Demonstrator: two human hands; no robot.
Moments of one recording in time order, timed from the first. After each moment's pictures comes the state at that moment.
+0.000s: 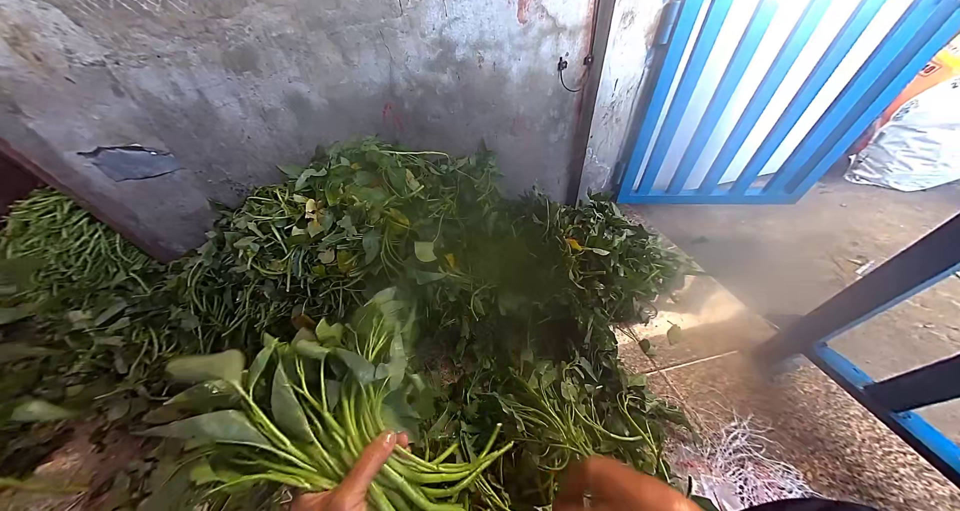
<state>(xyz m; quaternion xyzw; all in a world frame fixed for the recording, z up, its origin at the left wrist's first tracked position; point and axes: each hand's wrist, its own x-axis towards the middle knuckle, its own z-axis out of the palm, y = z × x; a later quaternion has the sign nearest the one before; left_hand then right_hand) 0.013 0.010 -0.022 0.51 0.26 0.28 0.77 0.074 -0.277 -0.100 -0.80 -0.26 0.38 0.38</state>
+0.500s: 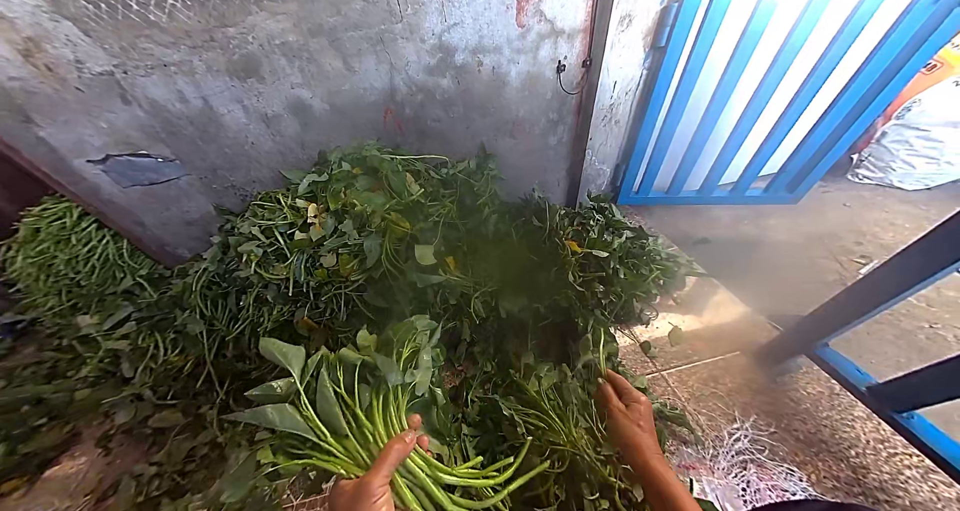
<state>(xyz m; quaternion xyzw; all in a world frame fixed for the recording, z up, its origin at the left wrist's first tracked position) 0.021 -0.005 -0.031 0.46 0.33 0.21 0.80 0.134 -0.297 -0.192 -0.80 0.13 -0.06 0.58</state>
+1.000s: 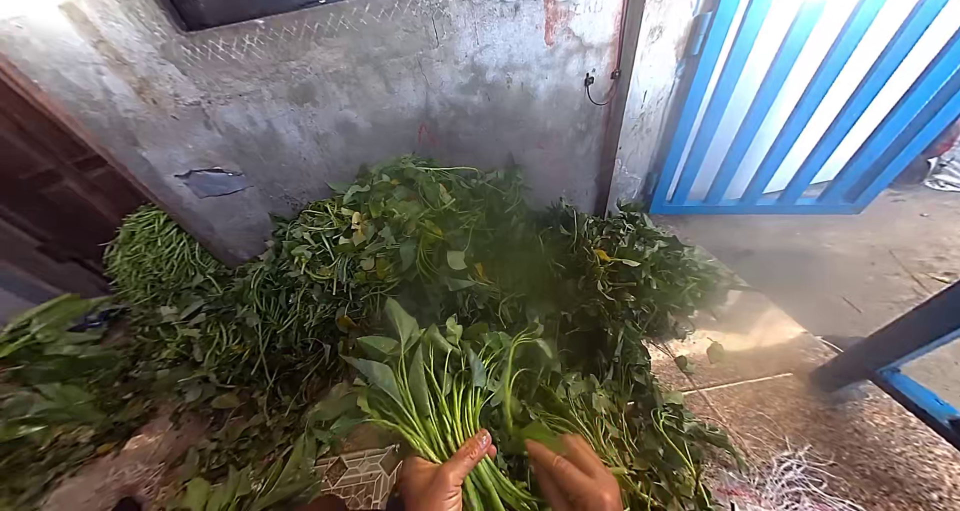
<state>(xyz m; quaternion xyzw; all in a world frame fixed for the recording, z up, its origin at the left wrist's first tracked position) 0.010 -0.024 -0.038 0.52 0.26 0.17 0.80 0.033 -0.191 -0.112 -0.79 -0.25 -0.21 0.52</state>
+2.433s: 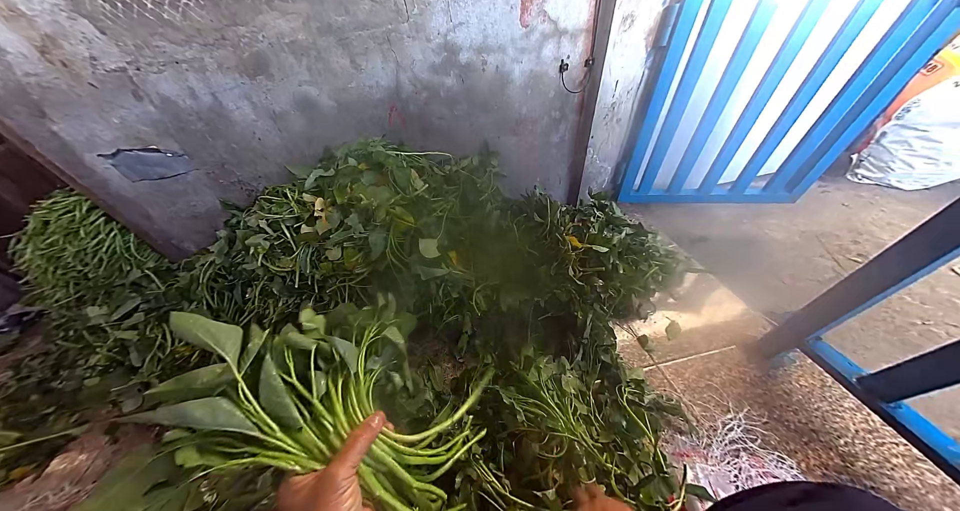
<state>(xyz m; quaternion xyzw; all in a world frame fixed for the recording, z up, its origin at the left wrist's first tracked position) 0.007 0.020 -0.015 0.52 0.30 0.33 0.72 0.004 -0.246 -0.123 -0.92 -0.21 0.32 0.13</state>
